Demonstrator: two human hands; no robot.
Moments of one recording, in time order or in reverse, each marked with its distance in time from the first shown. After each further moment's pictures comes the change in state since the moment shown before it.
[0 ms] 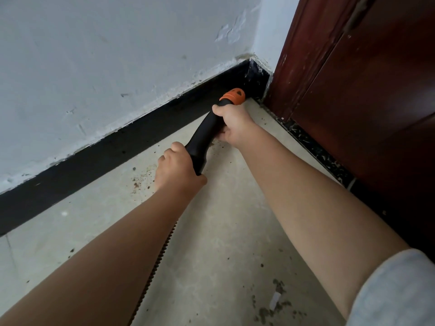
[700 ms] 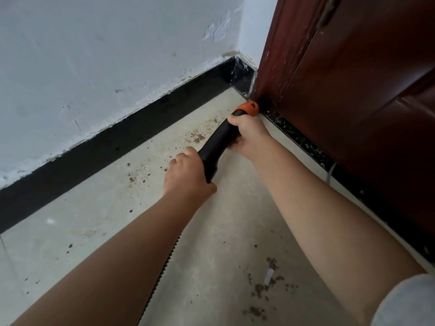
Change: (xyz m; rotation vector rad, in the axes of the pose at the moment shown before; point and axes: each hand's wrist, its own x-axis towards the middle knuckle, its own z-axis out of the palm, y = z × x) left_hand -0.037 0.009 -0.005 0.054 -0.096 0.165; right_hand -0.033 0.021 -0.045 0.190 0.053 0.027
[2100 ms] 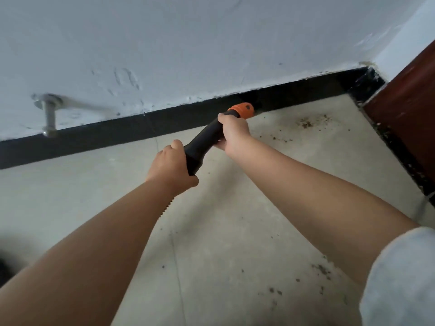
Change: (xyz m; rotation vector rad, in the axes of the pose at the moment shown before) left_hand -0.148 -0.204 -0.048 -0.110 0.121 -0.335; right_hand -0.155 0.132 0.181 -0.301 -0.261 0.046
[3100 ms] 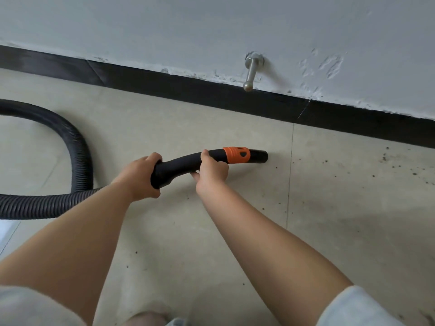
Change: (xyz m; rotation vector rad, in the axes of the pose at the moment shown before) left_hand -0.165 -0.347 -0.021 -0.132 0.021 -0.340; right_hand -0.166 0.237 0.243 -0.112 -0.162 0.224
